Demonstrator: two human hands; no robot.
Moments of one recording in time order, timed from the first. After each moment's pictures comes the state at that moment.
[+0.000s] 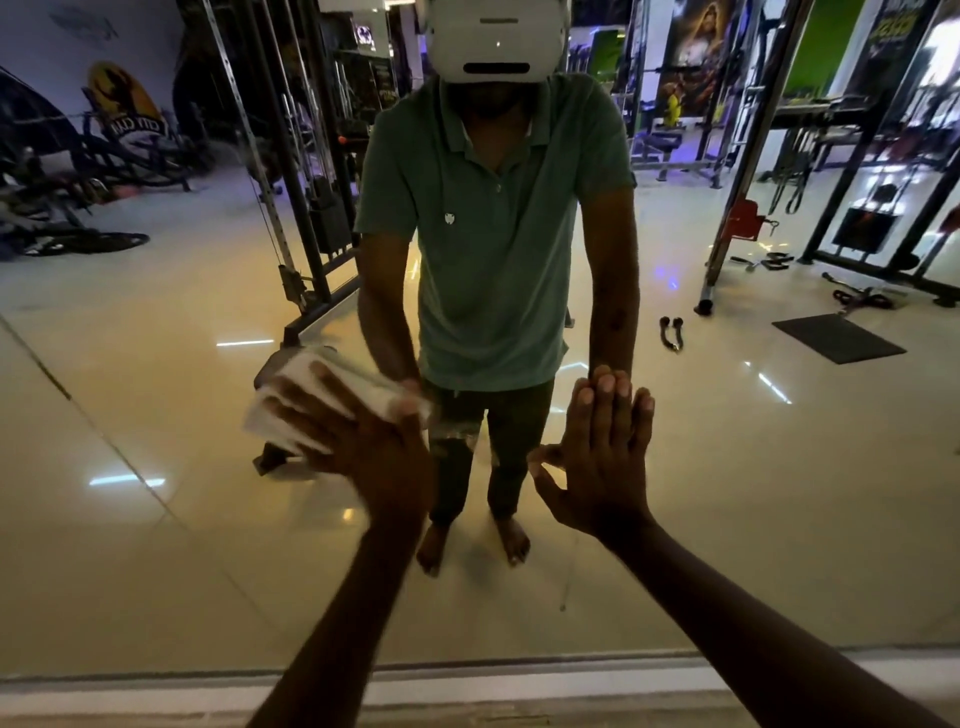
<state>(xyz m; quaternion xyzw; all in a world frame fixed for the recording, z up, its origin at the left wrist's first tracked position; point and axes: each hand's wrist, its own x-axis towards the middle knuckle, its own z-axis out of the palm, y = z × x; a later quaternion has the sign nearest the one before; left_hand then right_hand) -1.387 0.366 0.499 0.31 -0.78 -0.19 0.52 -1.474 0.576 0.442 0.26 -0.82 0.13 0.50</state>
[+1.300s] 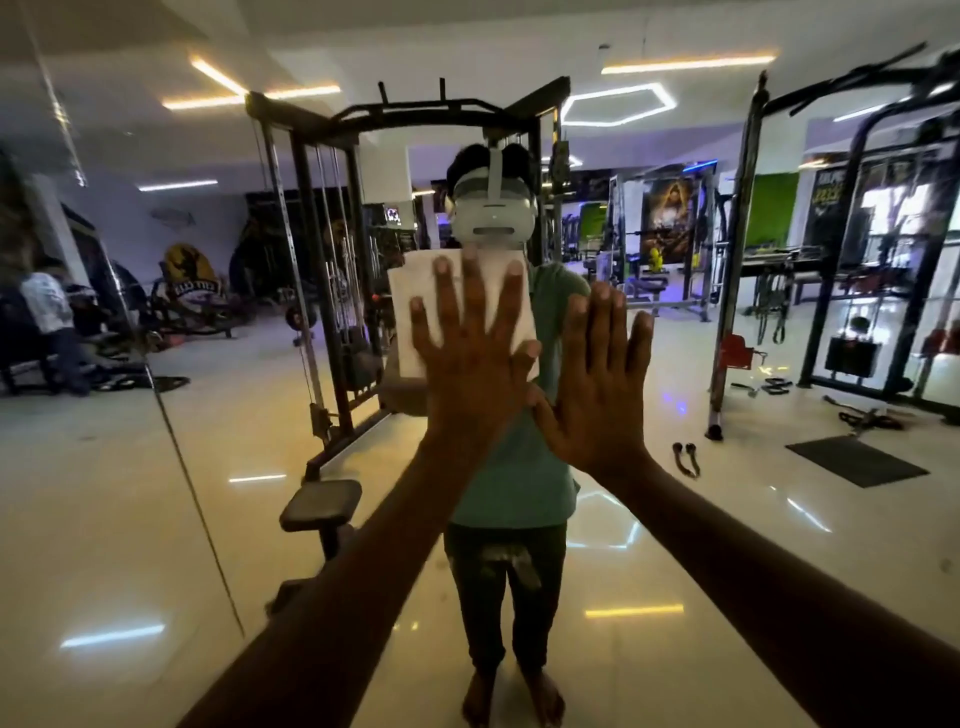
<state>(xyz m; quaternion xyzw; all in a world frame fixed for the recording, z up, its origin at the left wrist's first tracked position) -1.406 0.379 0.740 0.05 -0.84 0.08 0.53 -1.468 0.527 0.700 0.23 -0.77 0.14 0.58</state>
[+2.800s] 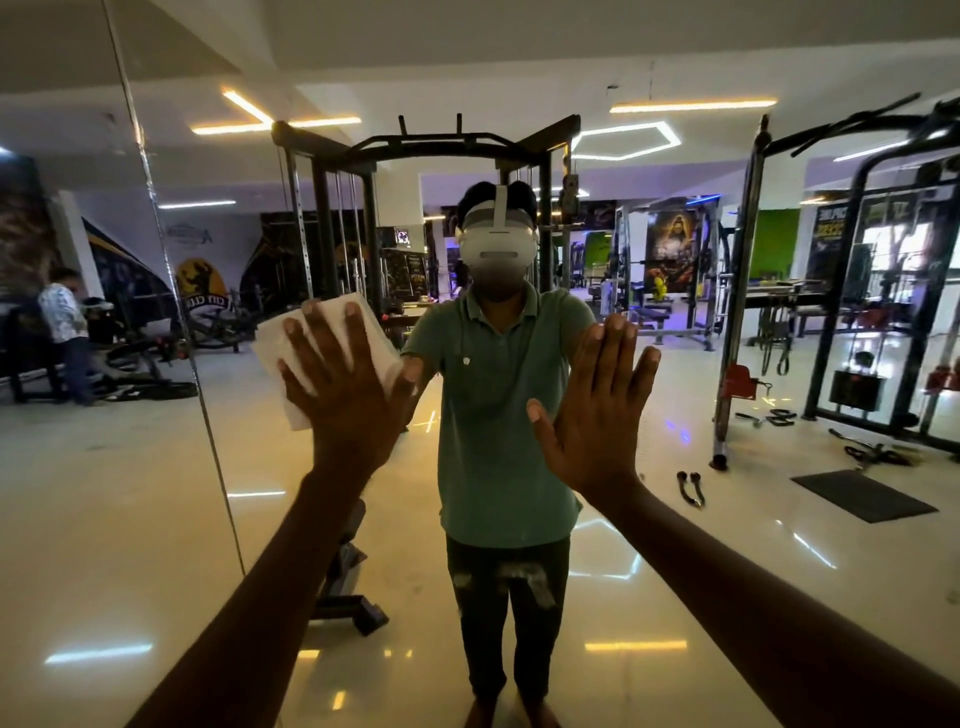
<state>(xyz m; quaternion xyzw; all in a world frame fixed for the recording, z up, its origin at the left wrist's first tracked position) -1.362 0.244 0.730 0.18 -0.83 0.02 0.54 -1.457 0.500 0.701 0.18 -0.77 0.17 0.59</state>
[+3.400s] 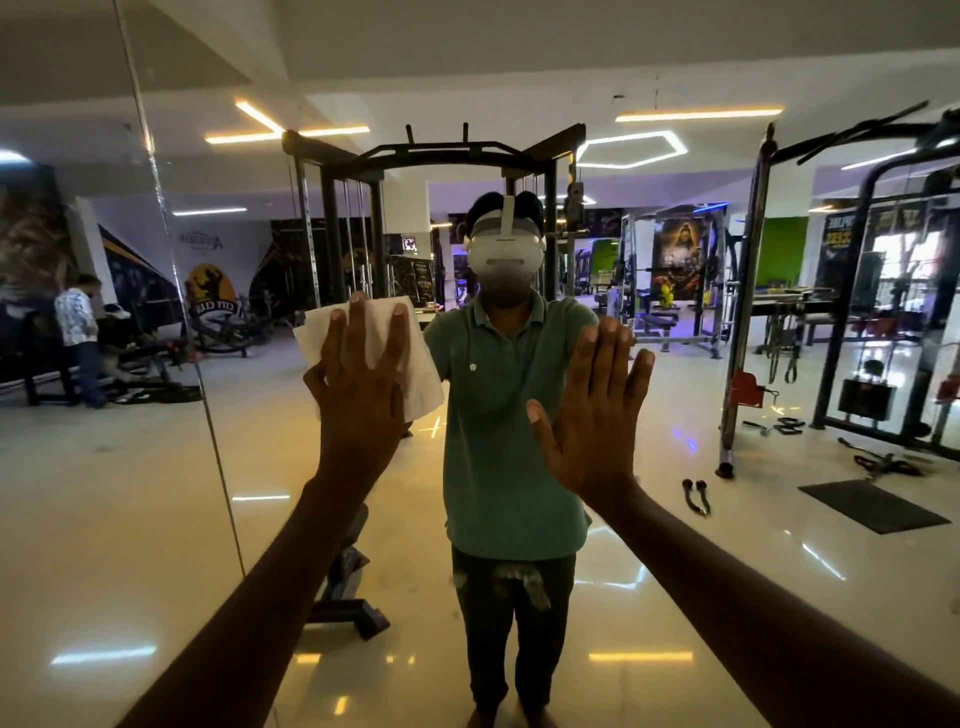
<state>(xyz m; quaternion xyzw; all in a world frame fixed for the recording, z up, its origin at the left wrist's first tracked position) -1.347 0.258 0.738 0.03 -0.83 0.03 0.55 -1.458 0.505 0.699 0.20 -0.76 0.18 0.59</state>
